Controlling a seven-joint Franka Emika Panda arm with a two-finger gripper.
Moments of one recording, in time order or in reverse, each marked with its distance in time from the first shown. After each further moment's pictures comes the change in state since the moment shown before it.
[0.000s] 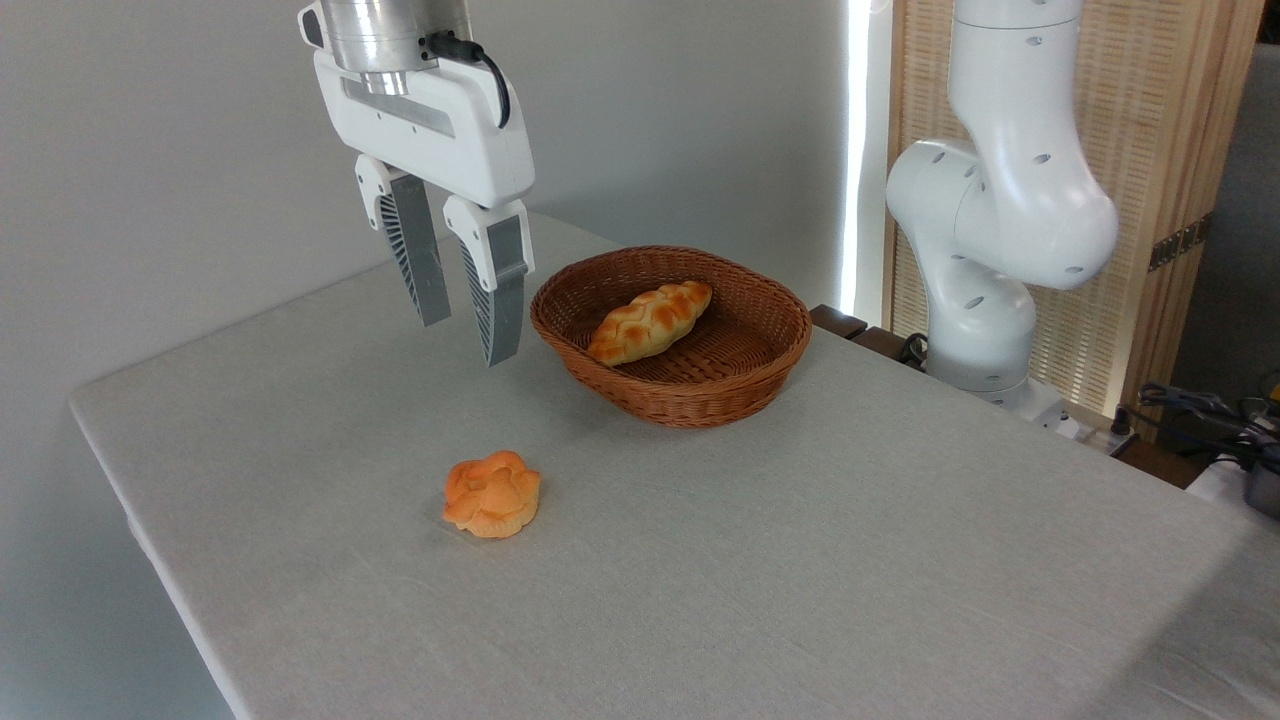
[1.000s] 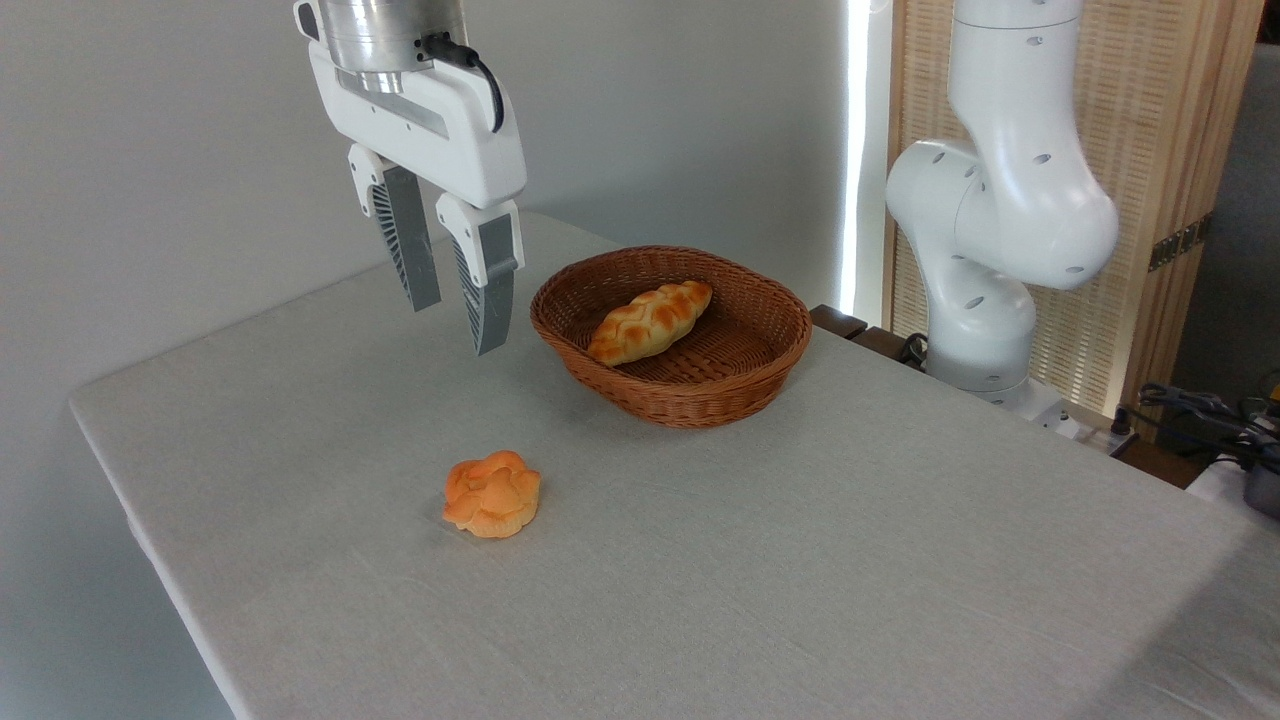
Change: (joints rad) arm 0.003 0.000 -0.010 0.000 -0.061 0.000 0.000
